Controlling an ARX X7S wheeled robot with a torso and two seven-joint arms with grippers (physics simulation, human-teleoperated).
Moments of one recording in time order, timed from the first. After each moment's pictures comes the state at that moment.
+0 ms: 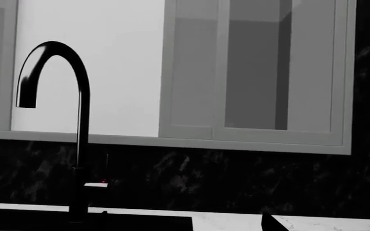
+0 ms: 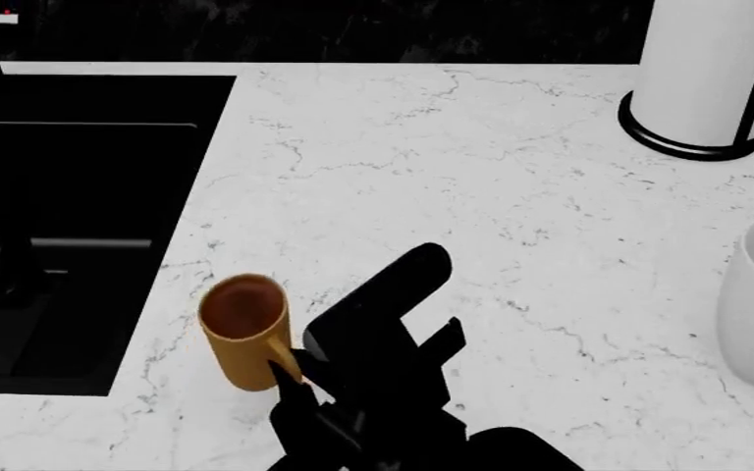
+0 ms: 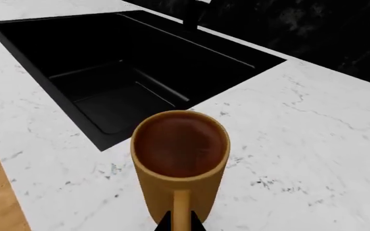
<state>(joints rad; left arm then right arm) -0.44 -0.35 -0.01 0.56 -0.48 -0.59 -0.26 0.68 0.34 -0.50 -0.29 0.56 0.93 -0.16</state>
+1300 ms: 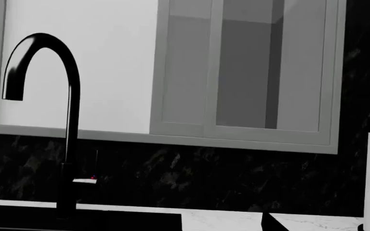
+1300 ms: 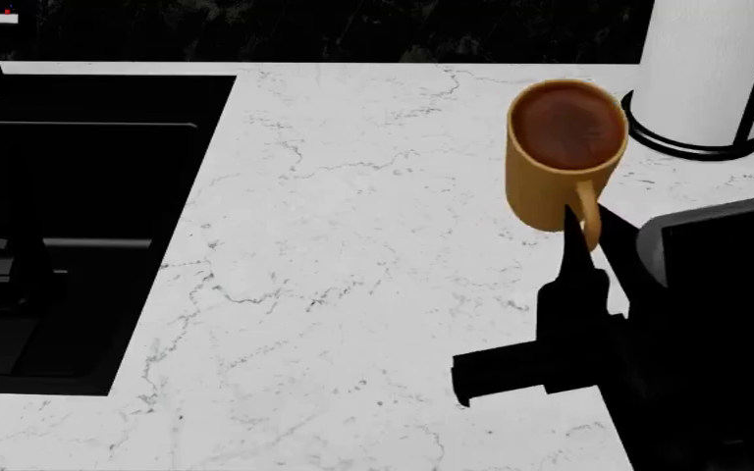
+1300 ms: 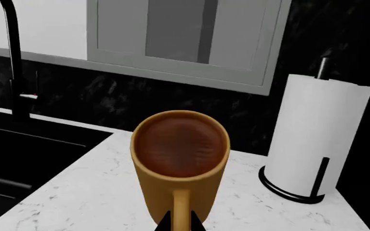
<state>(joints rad) -0.42 -0.35 0.01 0.55 -0.51 -0.55 -0.26 0.69 0.44 0.25 -0.84 0.98 1.47 0.35</state>
